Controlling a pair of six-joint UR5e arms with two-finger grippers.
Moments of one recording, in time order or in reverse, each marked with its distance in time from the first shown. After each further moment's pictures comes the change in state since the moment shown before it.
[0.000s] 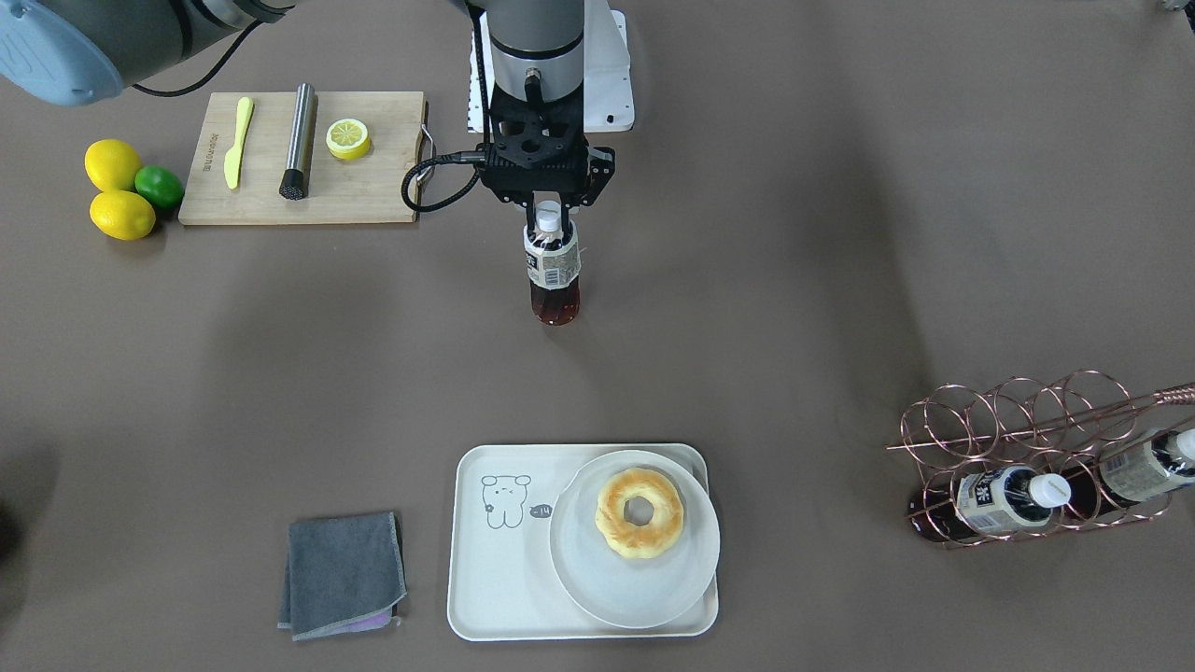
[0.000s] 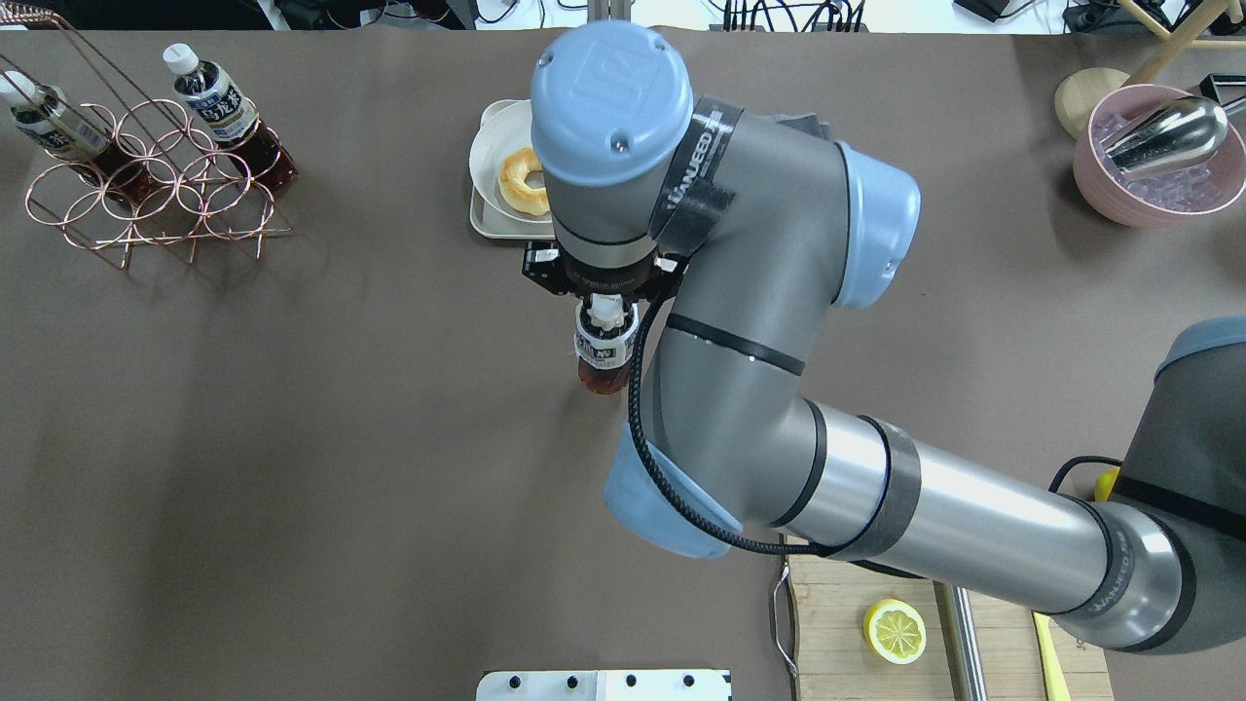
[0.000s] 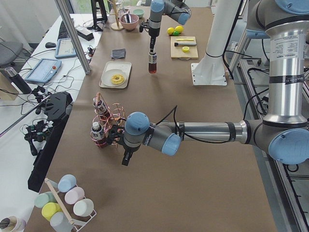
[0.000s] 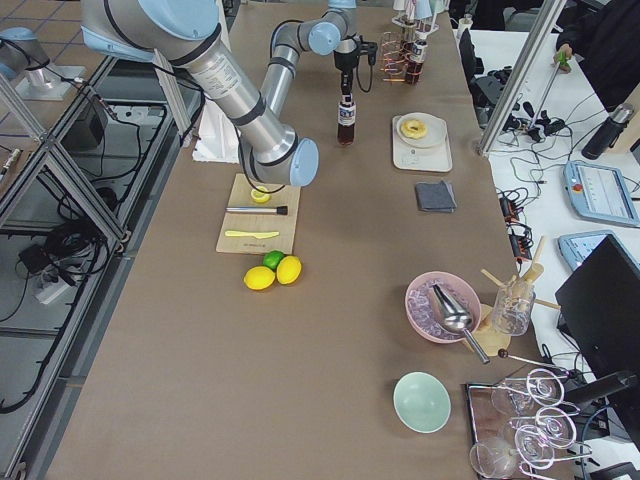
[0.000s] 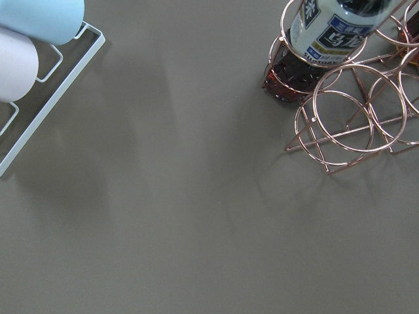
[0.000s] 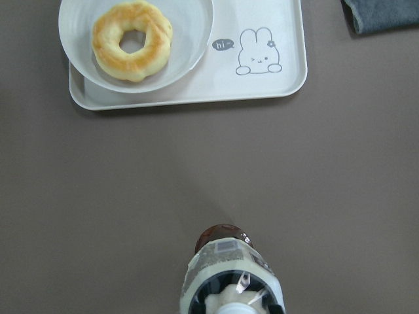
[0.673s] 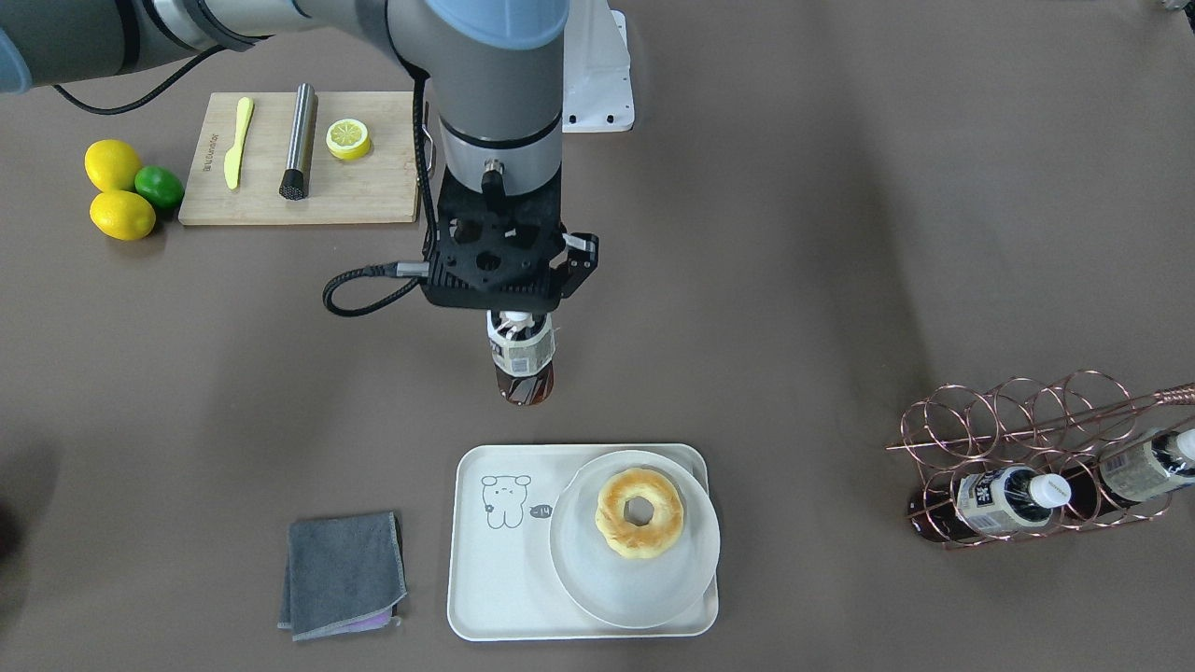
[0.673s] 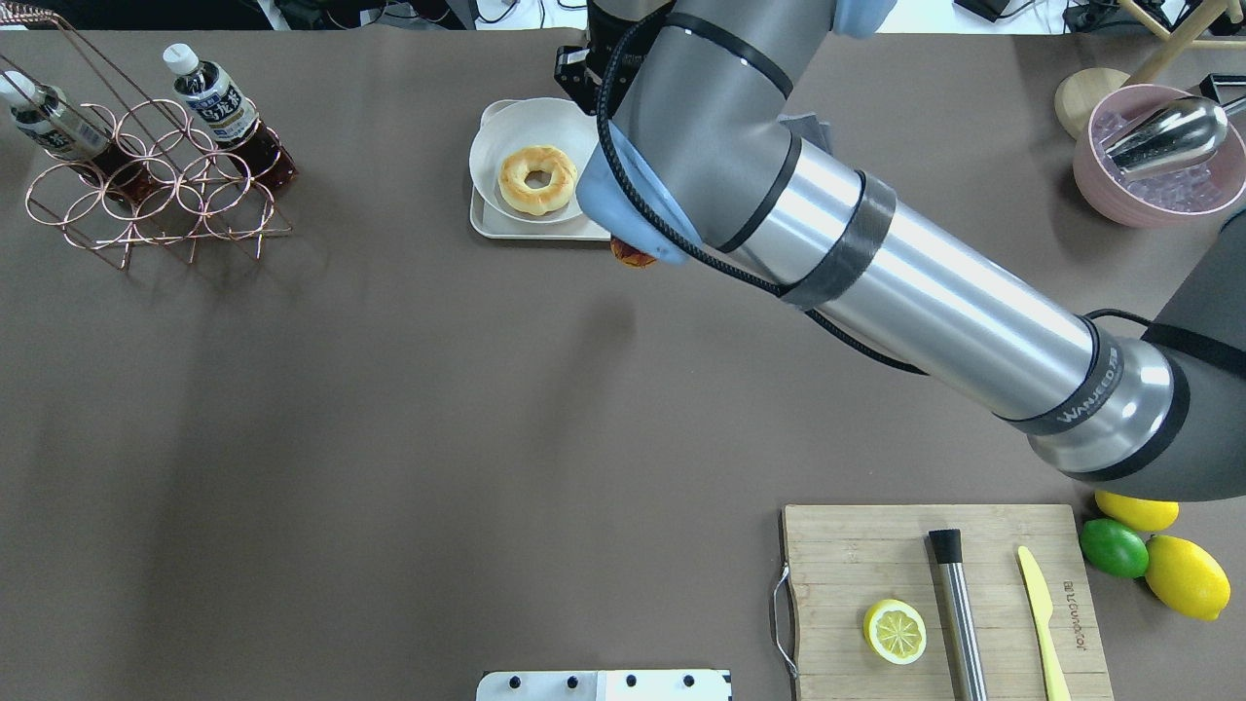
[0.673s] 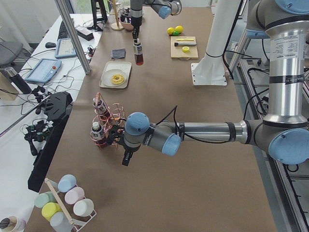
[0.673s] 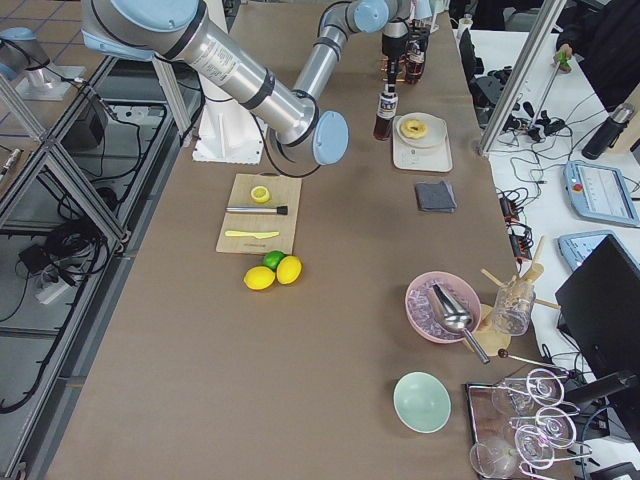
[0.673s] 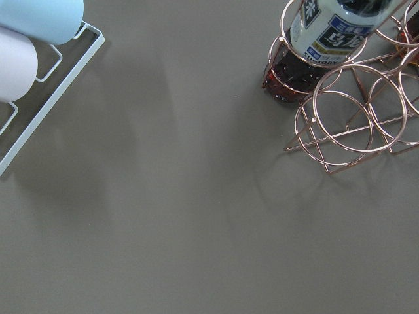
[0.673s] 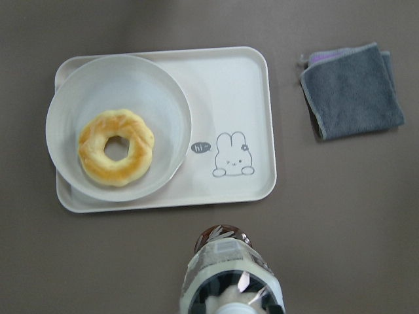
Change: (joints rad) left arm 0.000 0.001 0.001 0.000 0.000 0.000; right arm 0.239 0.161 -0.263 -0.019 0.158 -0.208
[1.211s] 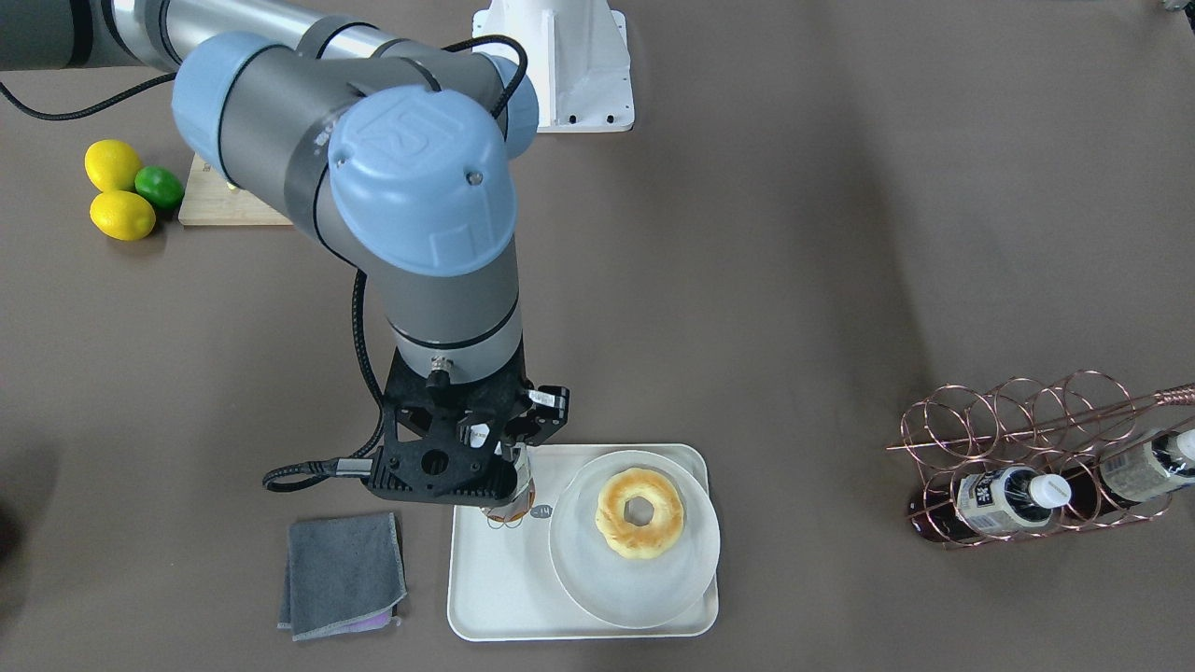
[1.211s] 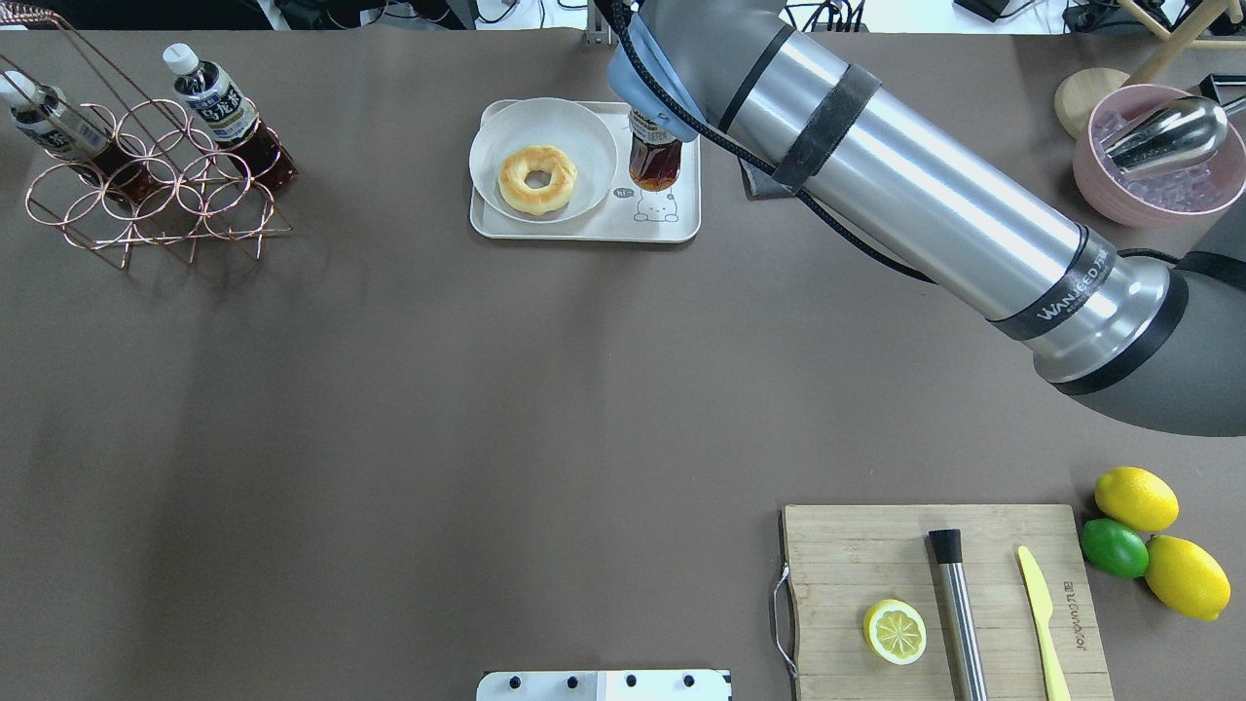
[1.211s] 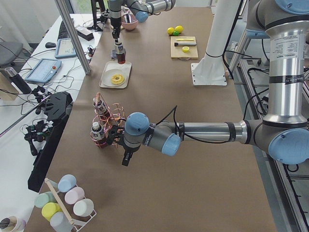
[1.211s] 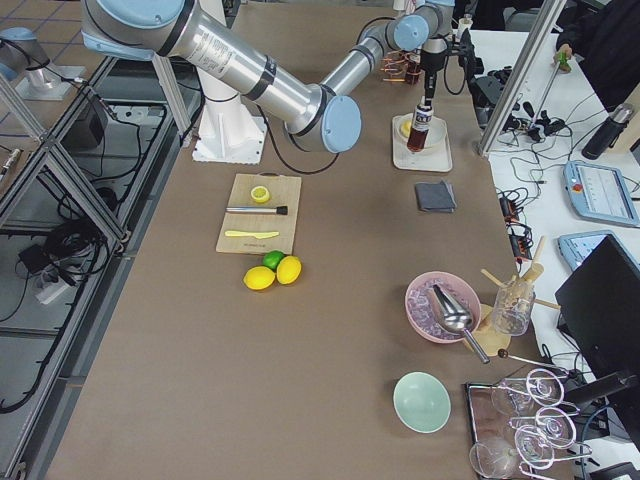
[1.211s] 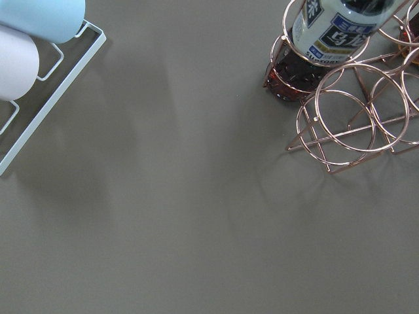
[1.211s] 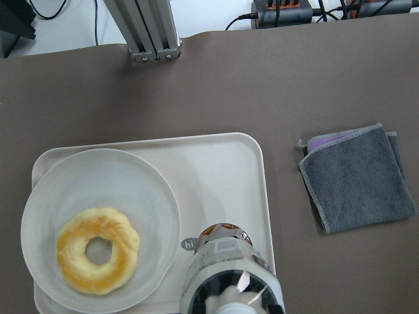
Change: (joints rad) left arm 0.000 -0.001 0.001 0.001 0.001 -0.001; right arm 0.108 0.070 -0.336 0.253 0.046 -0.062
